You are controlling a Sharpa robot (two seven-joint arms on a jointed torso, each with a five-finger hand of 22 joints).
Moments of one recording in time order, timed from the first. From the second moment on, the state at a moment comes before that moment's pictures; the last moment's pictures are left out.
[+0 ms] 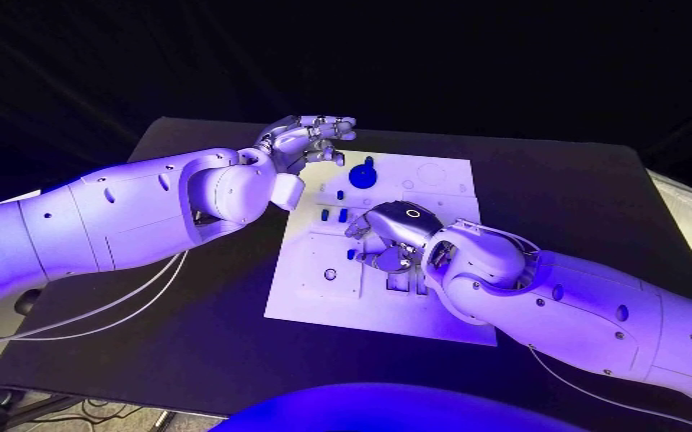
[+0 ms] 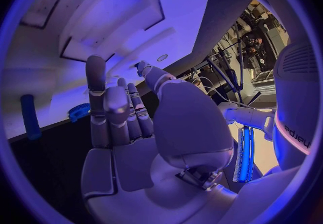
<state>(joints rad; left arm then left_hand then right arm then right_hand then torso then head) 1.18 -0.86 -0.02 1.51 0.12 -0.18 0.29 1.35 -0.09 0.43 -0.02 0.12 1.02 0.18 0.15 0.07 1.10 0.10 0.29 0.11 1.20 0.02 0.97 0.51 0.17 1.15 0.12 0.61 0.80 1.01 -0.58 -0.04 1.57 -1.71 -0.28 -0.15 1.32 -0.11 0.39 -0.04 0.11 0.93 0.19 0.07 0.07 0.94 0.13 0.13 0.08 1.43 0.03 1.14 0.94 0.17 1.16 0.13 0.94 0.48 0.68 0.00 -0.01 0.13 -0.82</state>
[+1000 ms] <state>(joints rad) 1.18 -0.87 -0.02 1.51 0.11 -0.18 0.29 1.35 -0.09 0.43 -0.02 0.12 1.02 0.18 0.15 0.07 1.09 0.10 0.29 0.11 1.20 0.02 0.97 0.51 0.17 1.15 0.12 0.61 0.80 1.13 -0.82 -0.01 1.64 -1.69 -0.21 -0.18 1.36 -0.12 0.31 -0.06 0.12 0.97 0.15 0.07 0.07 0.94 0.10 0.21 0.07 1.46 0.00 1.16 0.93 0.17 1.21 0.11 0.91 0.46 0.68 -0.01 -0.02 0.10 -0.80</state>
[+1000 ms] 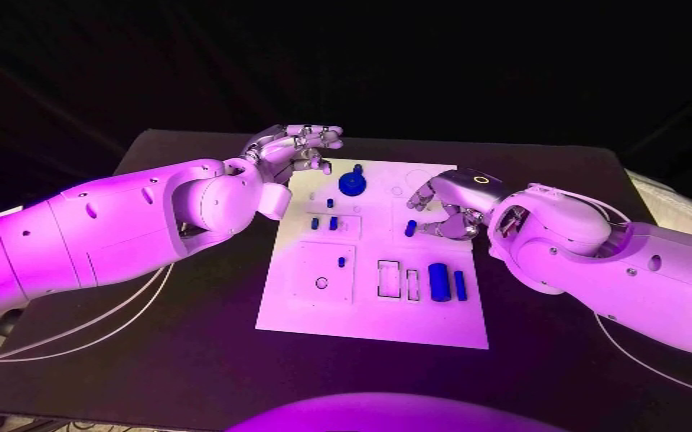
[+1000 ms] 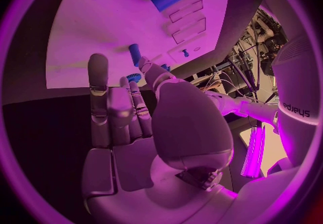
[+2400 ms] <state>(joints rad) 1.18 -0.87 -0.02 1.51 0.11 -0.18 0.29 1.35 -0.09 0.43 -0.01 0.12 1.02 0.18 0.15 0.07 1.09 0.10 0.29 0.11 1.20 0.02 0.97 0.50 0.17 1.15 0.12 0.61 0.80 1.13 -0.74 -0.02 1.58 -1.74 -0.11 -0.21 1.36 -0.06 0.37 -0.04 0.07 1.11 0.13 0.10 0.09 1.10 0.07 0.24 0.06 1.47 -0.01 1.25 1.04 0.17 1.29 0.09 1.03 0.63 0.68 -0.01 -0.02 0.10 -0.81</state>
